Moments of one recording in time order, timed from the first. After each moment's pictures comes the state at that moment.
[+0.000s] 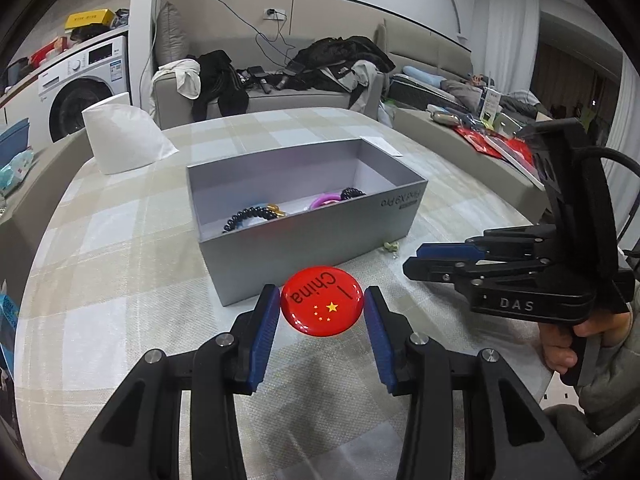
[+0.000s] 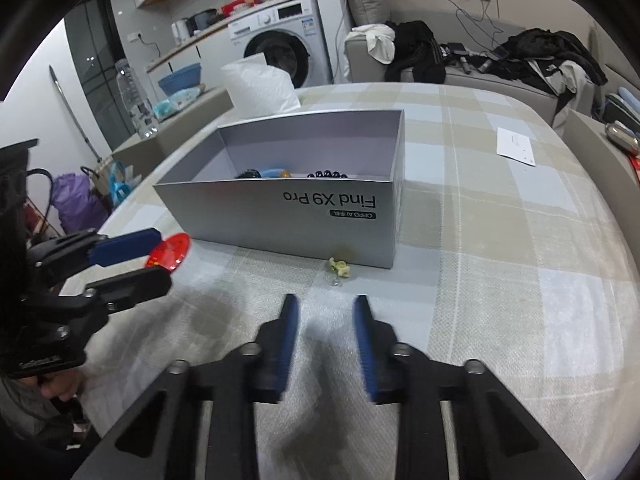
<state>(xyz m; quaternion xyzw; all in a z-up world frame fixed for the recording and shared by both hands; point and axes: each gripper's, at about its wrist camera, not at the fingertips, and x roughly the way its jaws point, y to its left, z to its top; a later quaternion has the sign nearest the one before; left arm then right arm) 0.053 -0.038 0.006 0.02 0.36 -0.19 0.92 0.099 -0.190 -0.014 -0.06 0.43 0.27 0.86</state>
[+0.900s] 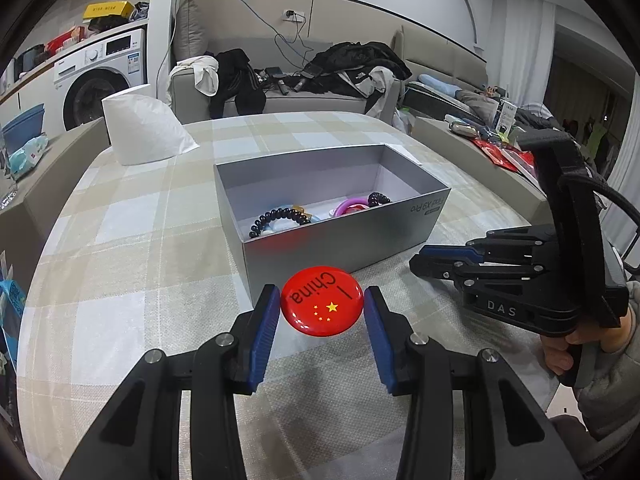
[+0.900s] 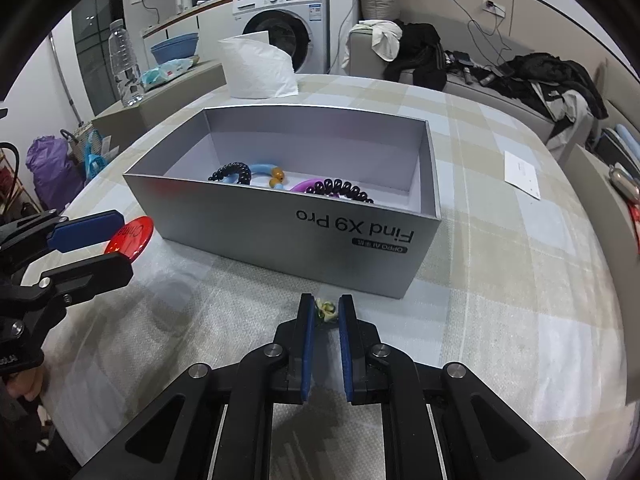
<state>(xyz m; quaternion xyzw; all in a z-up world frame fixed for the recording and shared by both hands) 0.054 -0.025 0.007 0.00 0.35 -0.17 0.92 0.112 -0.165 -0.018 -0.13 0.43 0.24 0.86</state>
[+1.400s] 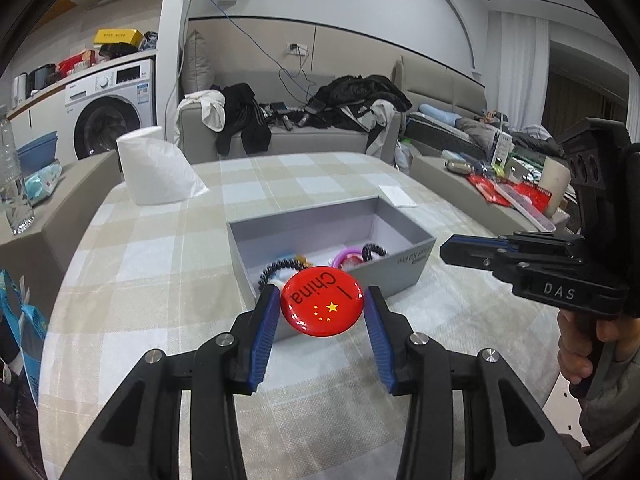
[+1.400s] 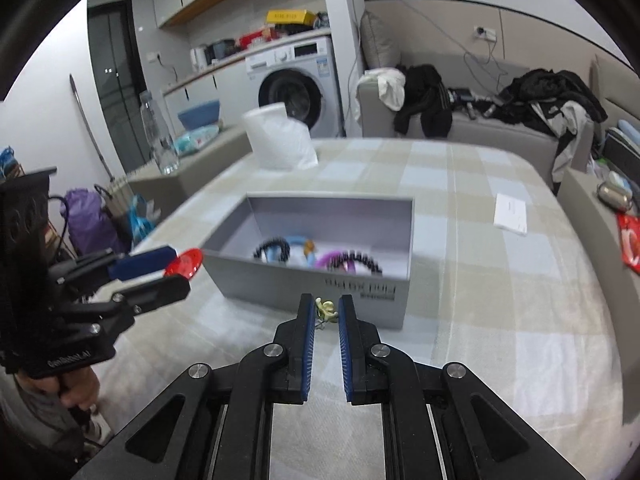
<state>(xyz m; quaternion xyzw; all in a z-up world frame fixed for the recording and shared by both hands) 0.044 -0.018 0.038 -0.01 0.29 -0.16 0.94 0.088 -0.190 0.043 -0.05 0.35 0.29 0.89</state>
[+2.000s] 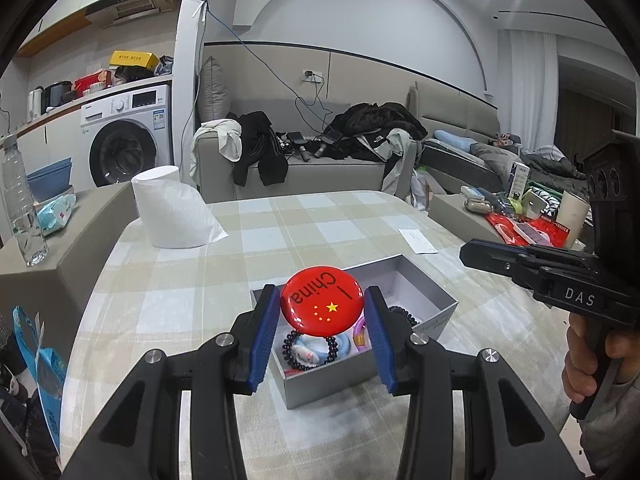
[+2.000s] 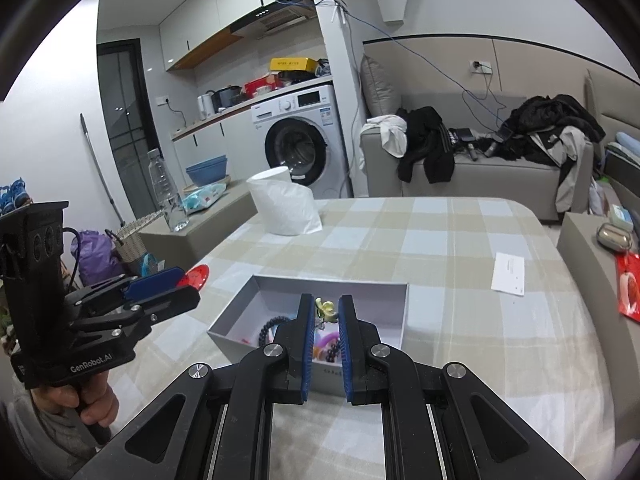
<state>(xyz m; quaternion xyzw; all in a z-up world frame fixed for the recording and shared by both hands) 0.073 -0.013 0.058 -0.01 0.25 -0.13 0.96 0.107 -0.192 0.076 -0.01 0.28 0.30 0.91</state>
